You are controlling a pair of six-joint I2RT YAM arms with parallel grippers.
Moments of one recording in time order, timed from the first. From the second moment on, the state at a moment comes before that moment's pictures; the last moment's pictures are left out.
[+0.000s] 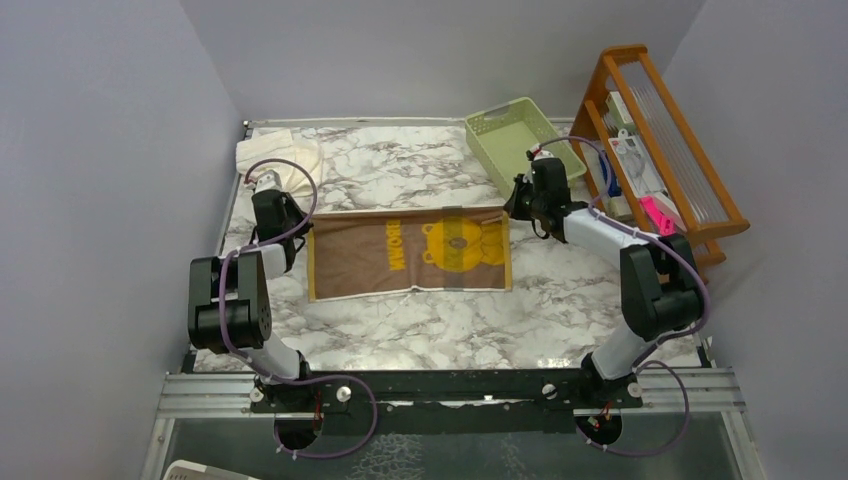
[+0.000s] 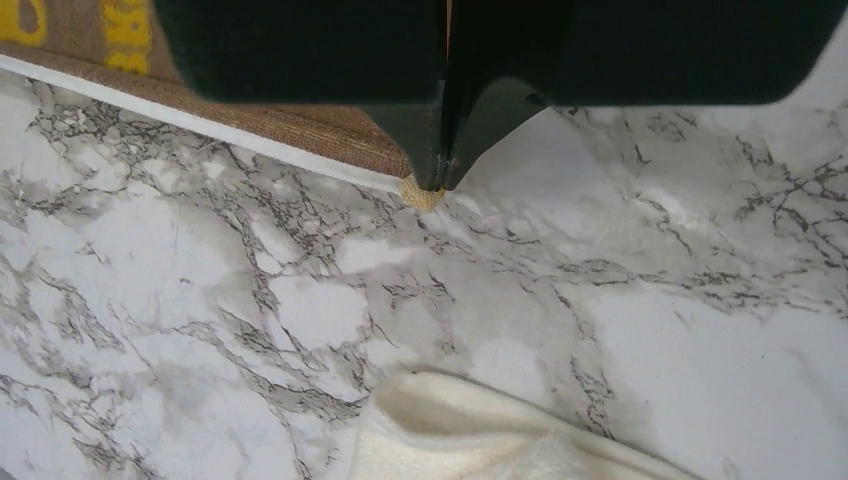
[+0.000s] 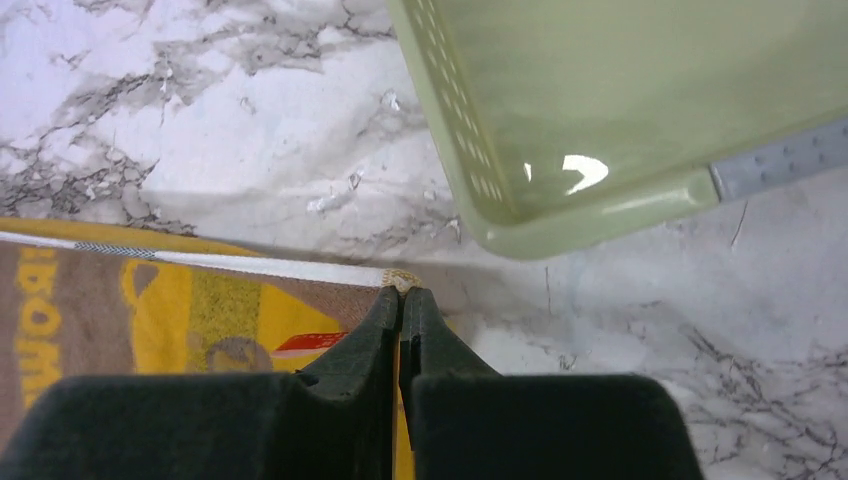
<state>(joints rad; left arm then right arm) 0.14 1.63 0.70 0.40 0.07 -0.38 0.29 1.69 1.02 0.02 -0.01 0.30</state>
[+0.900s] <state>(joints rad) 0.07 0.93 0.27 0.35 -0.17 -0.73 0.29 1.35 0.73 -0.01 -0.10 0.39</state>
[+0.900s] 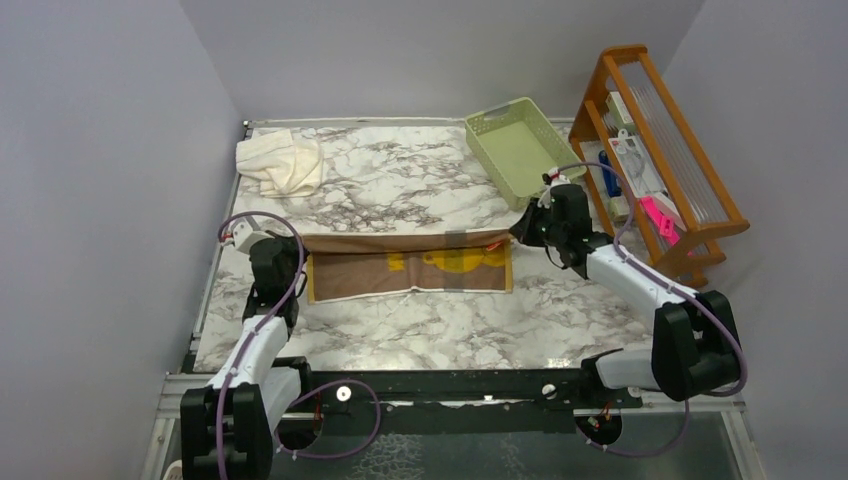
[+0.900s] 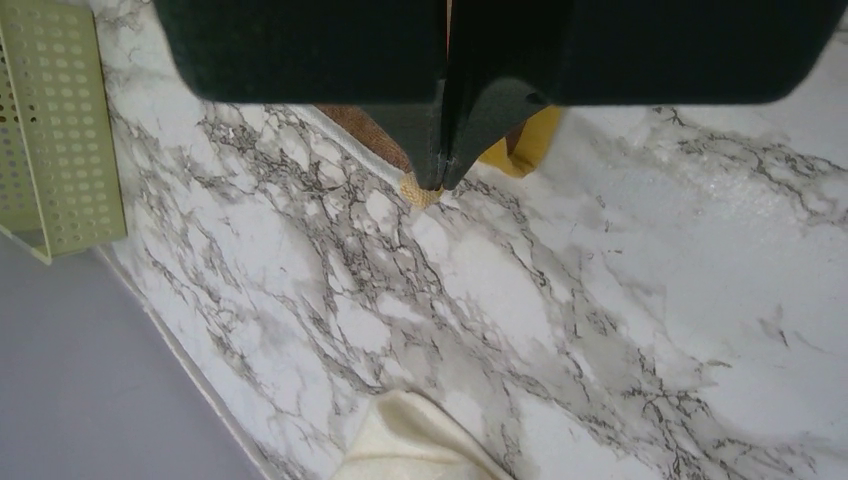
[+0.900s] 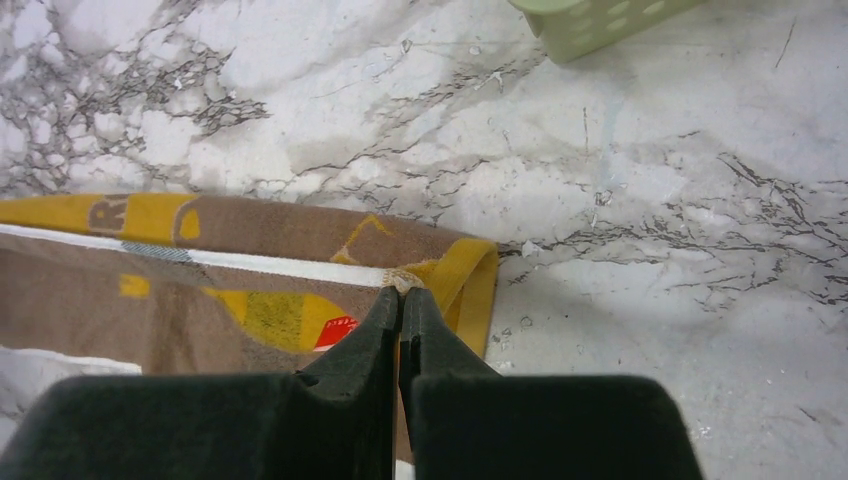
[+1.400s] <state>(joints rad) 0.06 0.79 0.28 0.03 -0.17 -0.81 0.29 1.25 0.61 -0.09 -0.15 0.40</state>
